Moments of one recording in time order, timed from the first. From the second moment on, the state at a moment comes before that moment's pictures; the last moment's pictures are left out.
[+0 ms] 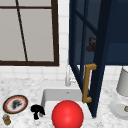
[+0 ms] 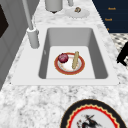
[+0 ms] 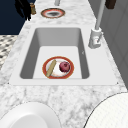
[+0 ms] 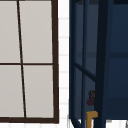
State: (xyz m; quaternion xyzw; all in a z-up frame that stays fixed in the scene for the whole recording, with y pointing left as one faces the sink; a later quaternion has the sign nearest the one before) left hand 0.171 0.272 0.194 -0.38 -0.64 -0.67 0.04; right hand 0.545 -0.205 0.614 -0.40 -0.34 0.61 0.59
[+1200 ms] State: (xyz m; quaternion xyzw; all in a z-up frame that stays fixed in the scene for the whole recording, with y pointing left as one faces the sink) left hand 0.171 0.272 0.194 -0.38 -0.64 -0.67 0.04; right hand 0.401 -0.294 0.700 -0.39 -0.36 0.60 0.60
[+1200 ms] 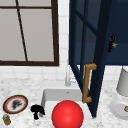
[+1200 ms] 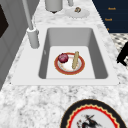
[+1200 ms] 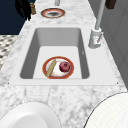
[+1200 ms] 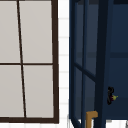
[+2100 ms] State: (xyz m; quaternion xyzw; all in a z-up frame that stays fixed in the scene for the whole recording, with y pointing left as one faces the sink) left hand 0.171 0.272 0.194 -0.38 -0.64 -0.67 0.04; right hand 0.256 -0.329 0.695 -0.39 -0.36 0.60 0.60
